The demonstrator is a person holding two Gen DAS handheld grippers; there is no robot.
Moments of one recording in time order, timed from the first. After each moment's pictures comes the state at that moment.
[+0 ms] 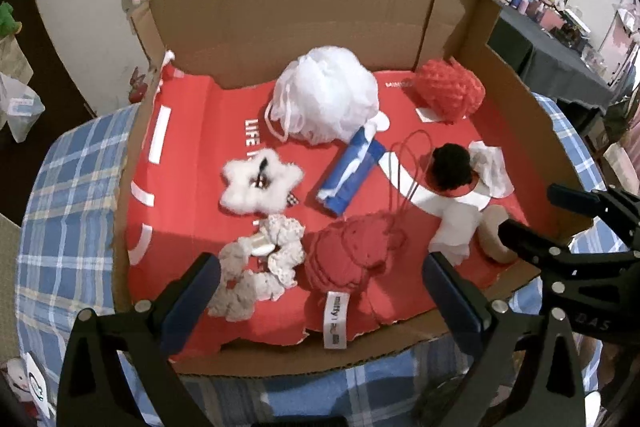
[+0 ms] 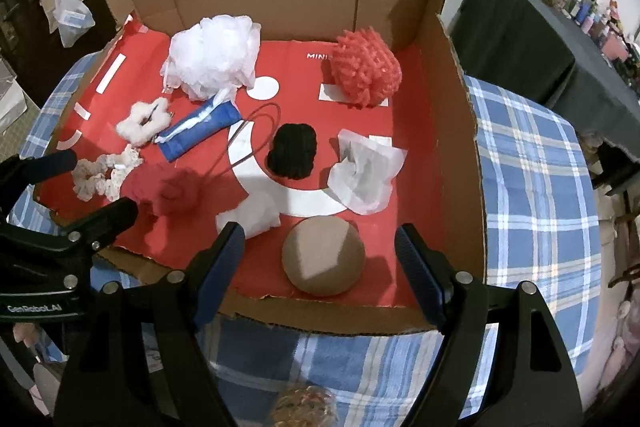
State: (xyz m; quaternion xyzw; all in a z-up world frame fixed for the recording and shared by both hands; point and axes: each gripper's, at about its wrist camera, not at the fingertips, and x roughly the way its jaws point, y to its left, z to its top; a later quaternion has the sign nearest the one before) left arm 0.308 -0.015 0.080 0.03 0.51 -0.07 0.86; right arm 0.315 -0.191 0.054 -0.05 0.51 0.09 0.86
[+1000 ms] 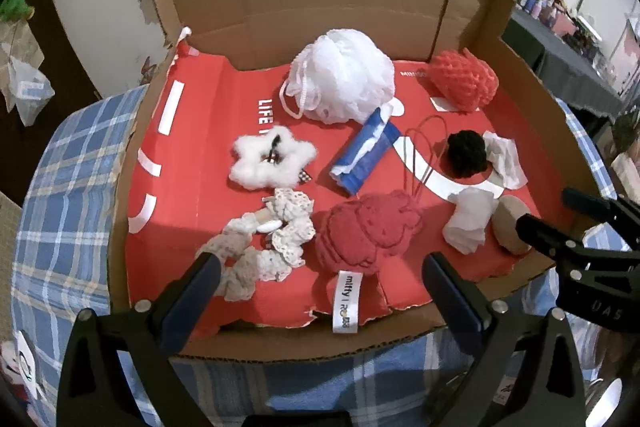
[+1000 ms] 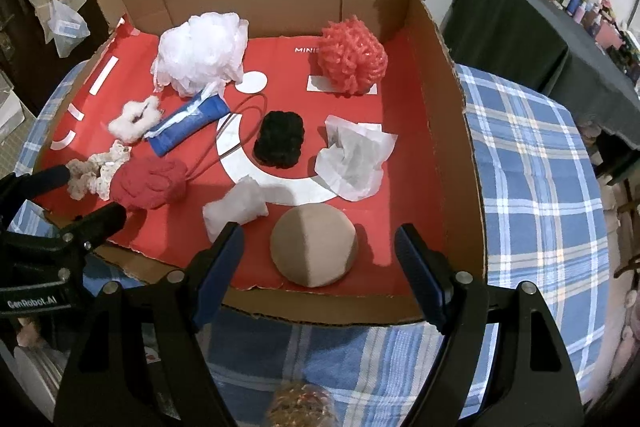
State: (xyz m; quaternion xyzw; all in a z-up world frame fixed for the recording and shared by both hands) left arm 0.298 -0.006 0.069 0.01 0.51 -0.05 0.86; right arm 0.308 -0.200 0.045 -0.04 0.50 0.08 0.86
